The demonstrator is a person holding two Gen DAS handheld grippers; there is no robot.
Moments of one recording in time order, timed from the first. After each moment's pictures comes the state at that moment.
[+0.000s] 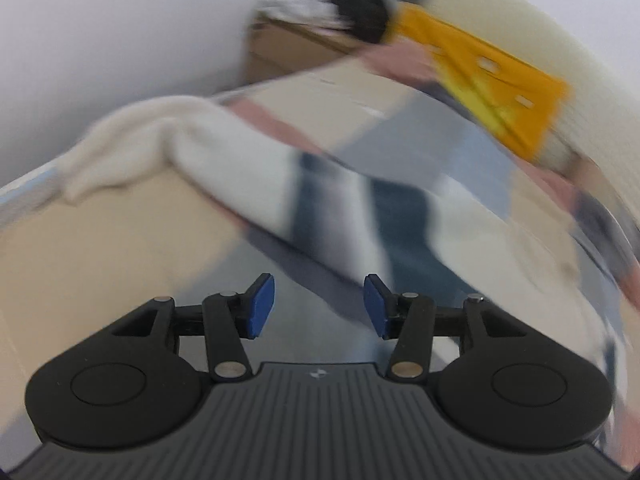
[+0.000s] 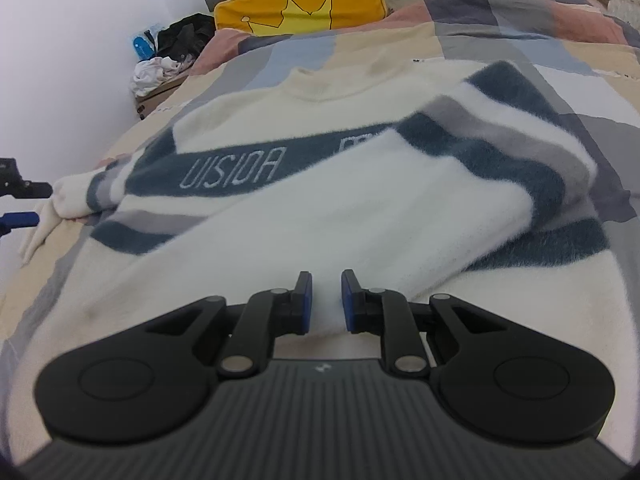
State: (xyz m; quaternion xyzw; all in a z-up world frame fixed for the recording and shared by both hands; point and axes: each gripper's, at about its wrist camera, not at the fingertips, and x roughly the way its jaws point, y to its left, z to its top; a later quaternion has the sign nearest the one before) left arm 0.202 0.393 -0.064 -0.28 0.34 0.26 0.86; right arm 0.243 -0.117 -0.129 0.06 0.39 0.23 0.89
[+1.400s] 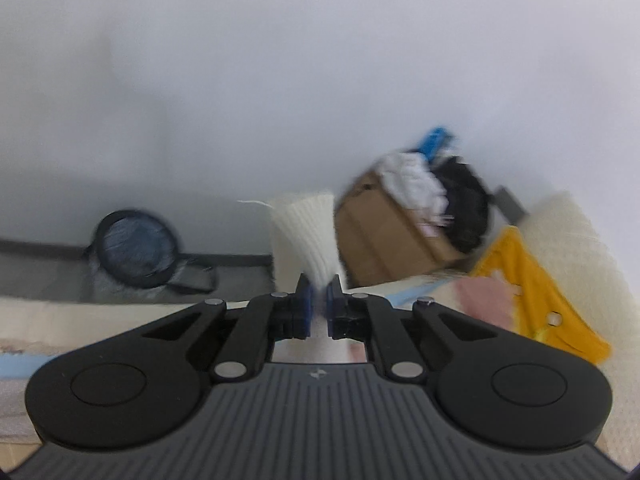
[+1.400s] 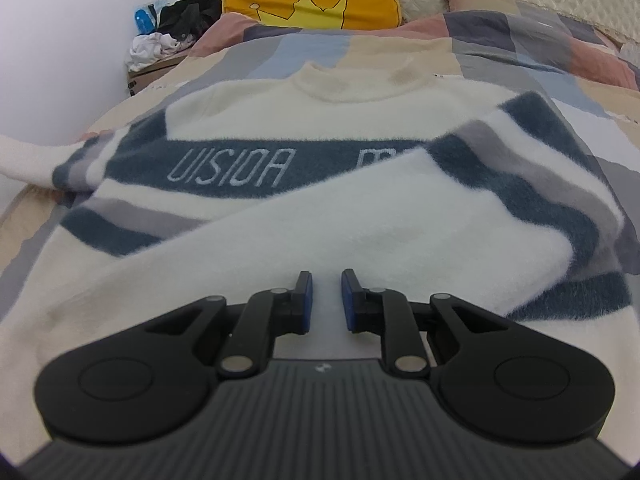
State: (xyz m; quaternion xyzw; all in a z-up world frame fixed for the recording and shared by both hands) left arm 0.179 0.652 0.008 -0.39 0.11 0.36 0.84; right arm 0.259 -0.073 -0.134 -0.01 0.38 0.21 0.90
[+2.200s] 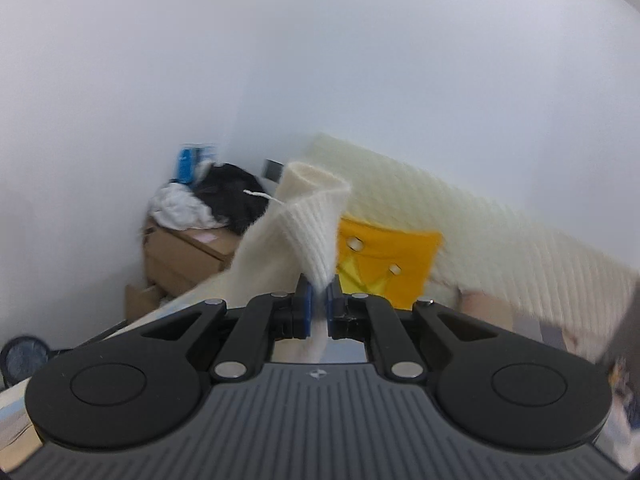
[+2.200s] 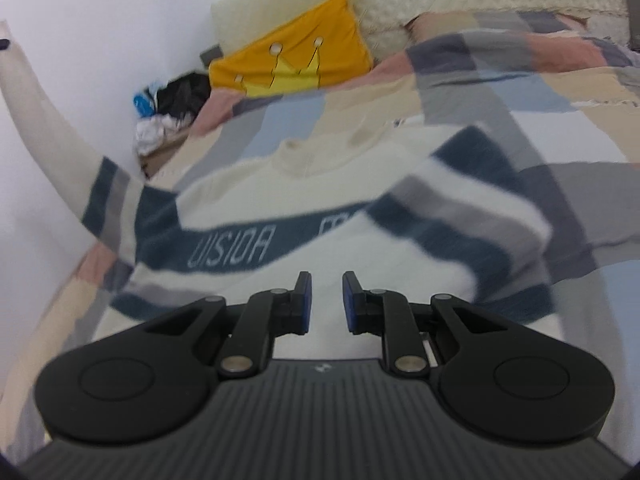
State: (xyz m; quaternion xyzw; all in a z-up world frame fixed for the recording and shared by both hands) left arm 0.267 0.306 0.228 -0.16 0.12 0.15 0.97; right arm 0.250 -0.160 -0.077 0.11 0.33 0.21 0.91
